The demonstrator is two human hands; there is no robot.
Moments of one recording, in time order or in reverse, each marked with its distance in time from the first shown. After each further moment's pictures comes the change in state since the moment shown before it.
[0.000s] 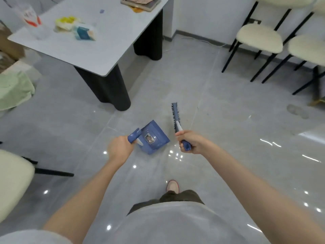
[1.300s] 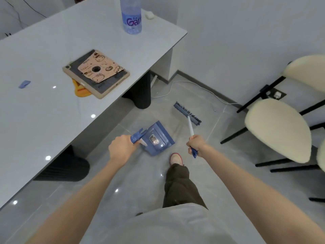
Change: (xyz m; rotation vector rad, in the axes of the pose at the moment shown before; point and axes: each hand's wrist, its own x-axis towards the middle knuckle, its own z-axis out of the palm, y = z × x) left_hand 0.683 0.424 -0.136 -0.210 -0.023 -0.274; right_hand 0.513 -0.642 -0.307 -0.459 0.220 -0.076
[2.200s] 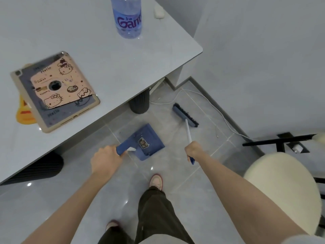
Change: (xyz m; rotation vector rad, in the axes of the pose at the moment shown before) left_hand 0.210 0.175 0.029 0.036 0.012 -0.293; right_hand 0.289 -0.184 -0.126 -0.689 -0.194 0.103
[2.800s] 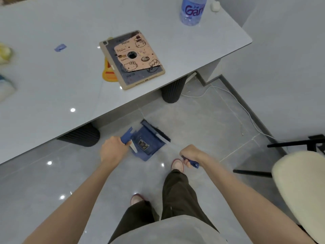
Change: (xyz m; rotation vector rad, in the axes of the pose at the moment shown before) left_hand -0.090 -0.181 -0.017 -0.297 0.001 -0.213; right_hand -0.137 -0.017 0.182 -0.113 -0.188 -0.206
